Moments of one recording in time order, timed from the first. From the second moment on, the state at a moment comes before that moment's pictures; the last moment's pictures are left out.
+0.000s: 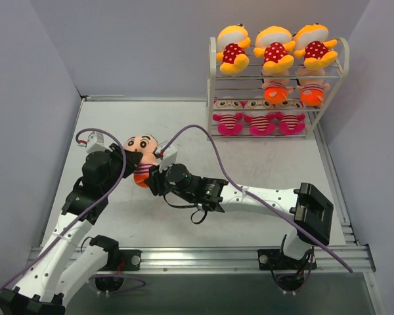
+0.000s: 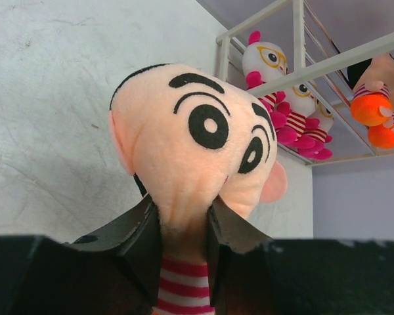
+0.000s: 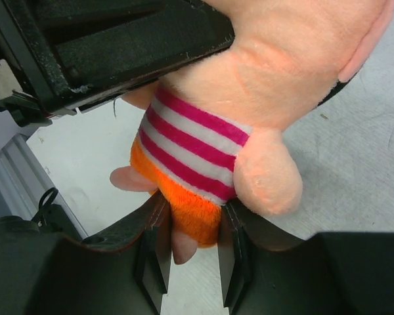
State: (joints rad) left arm -0.35 0.74 0.75 -0.33 -0.13 -0.91; right arm 1.21 1.63 1.17 0.12 0.28 0.43
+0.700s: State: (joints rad) left arm -0.34 0.83 0.94 -0.37 -0.10 -0.65; right arm 1.10 1.41 0.97 0.05 0.26 0.42
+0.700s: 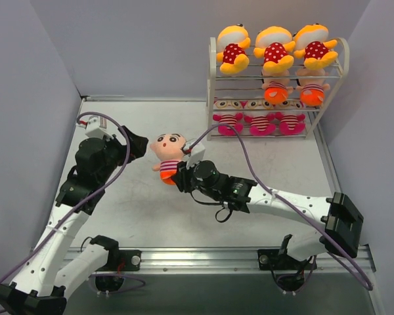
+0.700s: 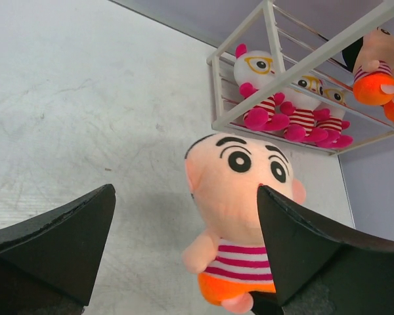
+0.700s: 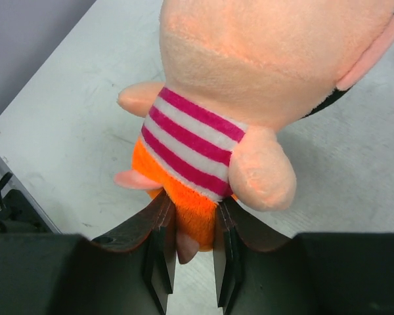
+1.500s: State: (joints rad) left arm -0.13 0.80 0.91 -0.56 -0.04 -0.30; right arm 0.62 1.11 0.94 -0.32 0.15 0.27
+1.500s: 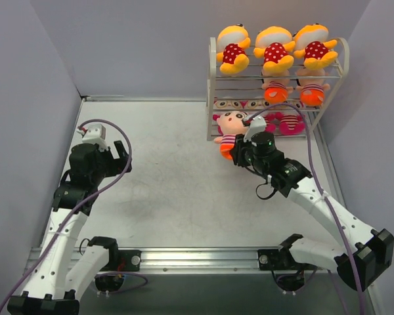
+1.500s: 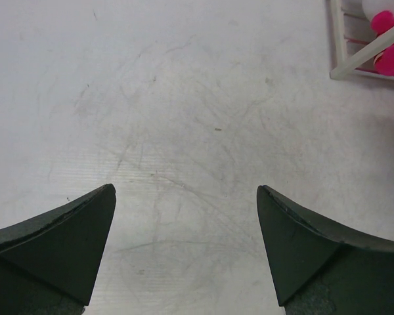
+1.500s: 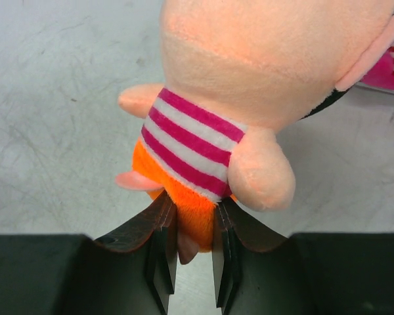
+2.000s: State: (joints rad) left arm -0.16 0.83 0.86 -0.56 -0.04 -0.27; right arm 0.38 1.23 1.12 -0.36 0.02 0.19
